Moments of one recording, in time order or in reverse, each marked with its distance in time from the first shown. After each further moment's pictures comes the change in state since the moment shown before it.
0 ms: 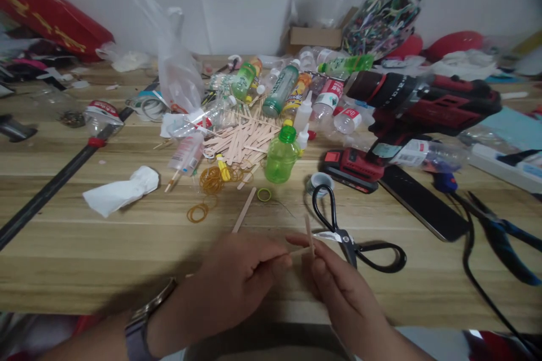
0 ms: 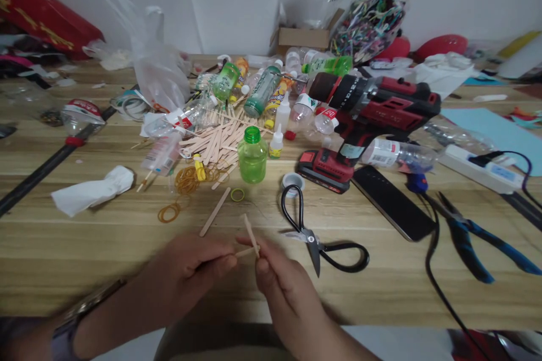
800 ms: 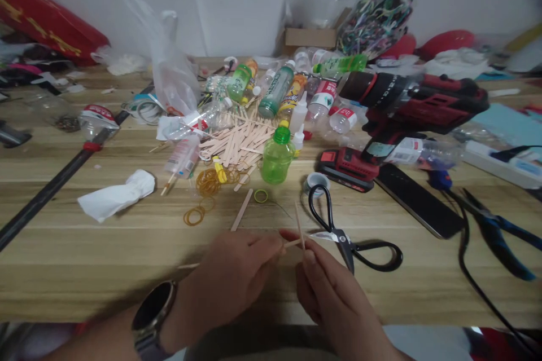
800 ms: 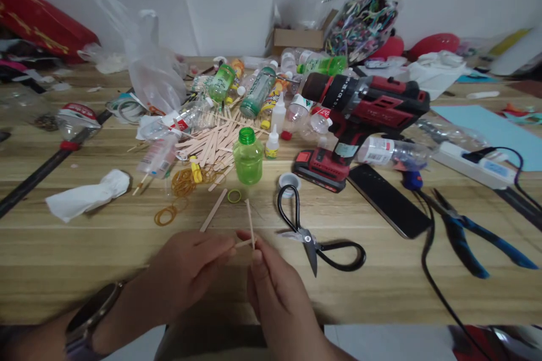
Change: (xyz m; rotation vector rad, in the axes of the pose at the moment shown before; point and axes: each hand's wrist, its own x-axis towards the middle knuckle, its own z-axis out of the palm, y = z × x) left_hand 0.002 -0.014 0.009 0.345 0.098 0.190; right_hand 0.001 -0.018 0.016 0.300 0.073 0.400
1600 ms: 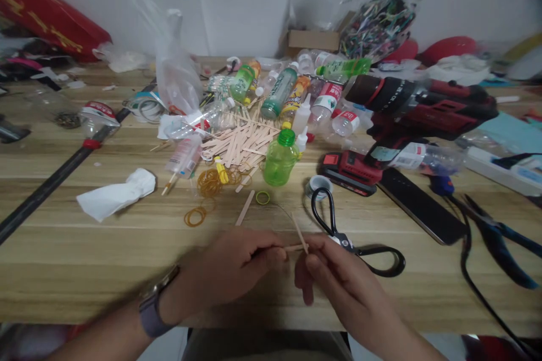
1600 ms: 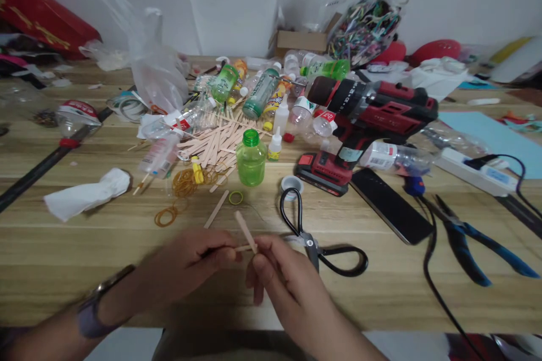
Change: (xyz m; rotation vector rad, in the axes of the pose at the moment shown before) left_hand 0.011 -0.017 -0.003 -0.372 -0.190 -0.180; right_hand 0.015 -0.010 -0.029 -0.366 -0.208 -0.347
